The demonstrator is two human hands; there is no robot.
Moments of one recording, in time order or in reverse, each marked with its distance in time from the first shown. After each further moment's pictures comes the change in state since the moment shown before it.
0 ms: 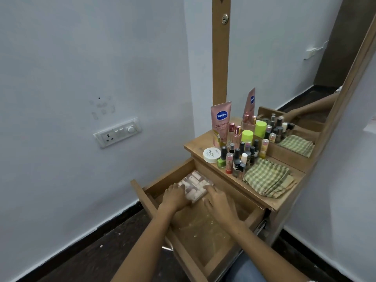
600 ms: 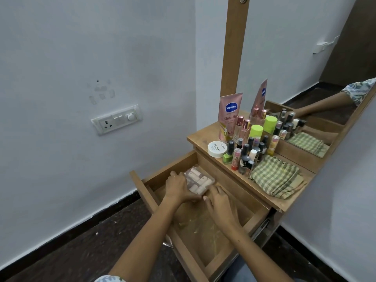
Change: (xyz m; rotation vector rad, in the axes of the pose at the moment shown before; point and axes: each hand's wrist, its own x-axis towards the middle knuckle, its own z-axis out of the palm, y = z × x) left_hand 0.014 0.002 0.007 -0.048 0.174 -0.059; right_hand -0.006 0.003 0.024 0.043 0.017 0.075
